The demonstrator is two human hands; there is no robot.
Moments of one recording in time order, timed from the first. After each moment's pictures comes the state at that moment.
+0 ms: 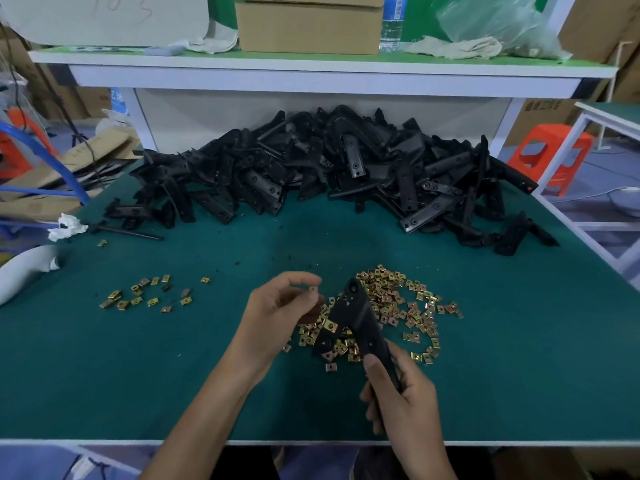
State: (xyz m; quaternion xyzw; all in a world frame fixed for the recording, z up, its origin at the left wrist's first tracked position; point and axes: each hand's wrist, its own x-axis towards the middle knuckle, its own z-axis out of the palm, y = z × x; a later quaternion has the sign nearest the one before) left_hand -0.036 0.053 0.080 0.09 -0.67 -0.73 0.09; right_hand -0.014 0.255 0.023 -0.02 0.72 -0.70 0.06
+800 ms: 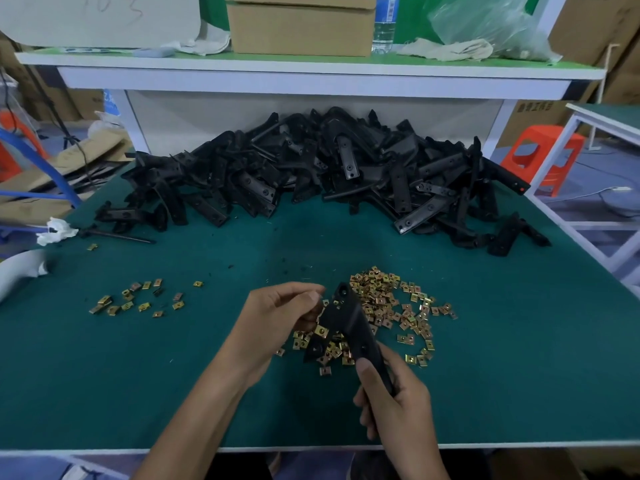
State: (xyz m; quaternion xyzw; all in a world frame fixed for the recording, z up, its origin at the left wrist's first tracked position) left_hand -0.037 0.061 0.095 0.11 -0.66 -0.74 0.04; right_hand -0.015 0.257 0.023 -0.03 0.73 -0.68 0.06
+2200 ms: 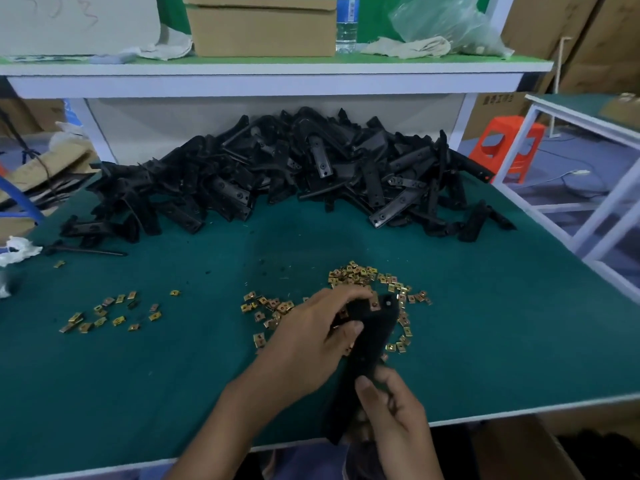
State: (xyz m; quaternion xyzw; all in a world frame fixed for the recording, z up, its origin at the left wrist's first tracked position) left_hand -0.028 0.108 0.105 -0.16 -0.91 -0.39 0.06; right_hand 0.022 0.268 0.034 0.03 0.64 -0.76 0.11
